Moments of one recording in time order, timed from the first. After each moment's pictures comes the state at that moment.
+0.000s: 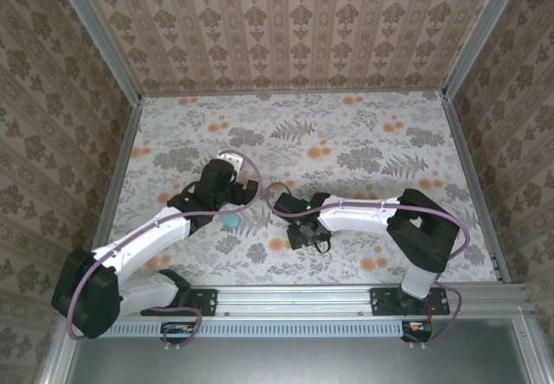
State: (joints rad) left arm -0.65 1.15 0.66 -0.19 -0.22 -0.09; right arm 0.96 1.73 1.02 -0.72 0.12 0.71
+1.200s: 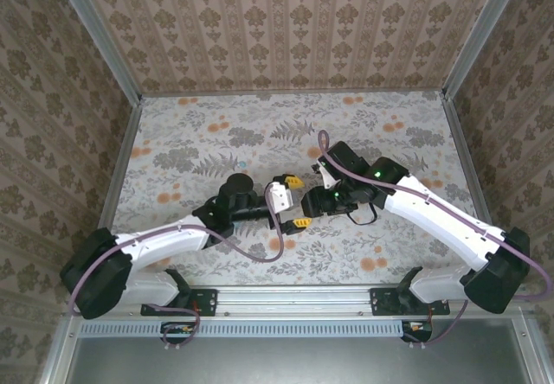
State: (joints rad) left arm -0.90 1.28 0.59 0.44 0.50 0.35; right arm 0.73 1.30 1.22 -1.01 -0.20 0.54
